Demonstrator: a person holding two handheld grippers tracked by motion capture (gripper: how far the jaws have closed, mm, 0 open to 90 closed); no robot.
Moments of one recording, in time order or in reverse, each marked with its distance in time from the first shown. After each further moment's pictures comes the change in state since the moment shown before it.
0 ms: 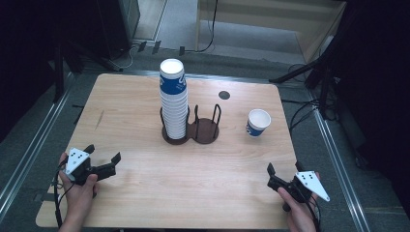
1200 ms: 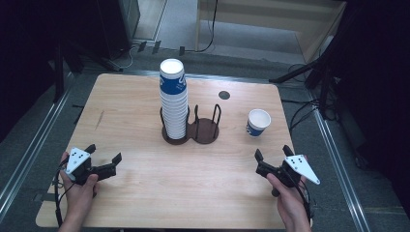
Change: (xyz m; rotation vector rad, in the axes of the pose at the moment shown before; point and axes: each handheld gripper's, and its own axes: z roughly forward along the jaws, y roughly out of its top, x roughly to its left) left arm 0.000 0.000 0.001 0.006 -0.024 0.011; right arm 0.033 0.039 0.024 -0.046 0.099 0.013
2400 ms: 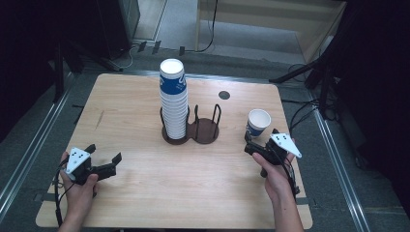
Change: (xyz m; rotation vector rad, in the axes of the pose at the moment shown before) left arm 0.000 0.000 0.000 0.001 0.002 0.000; right arm 0.016 0.017 0.063 0.041 -0.034 0.011
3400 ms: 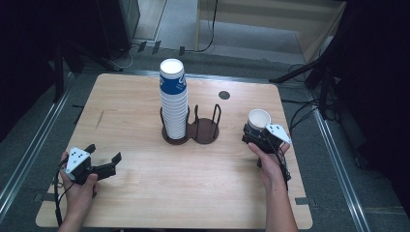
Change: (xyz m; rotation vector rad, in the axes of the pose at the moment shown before) left arm 0.001 0.000 0.000 -0.001 0.002 -0.007; right arm -0.015 -0.017 0.057 0.069 -0.092 0.015
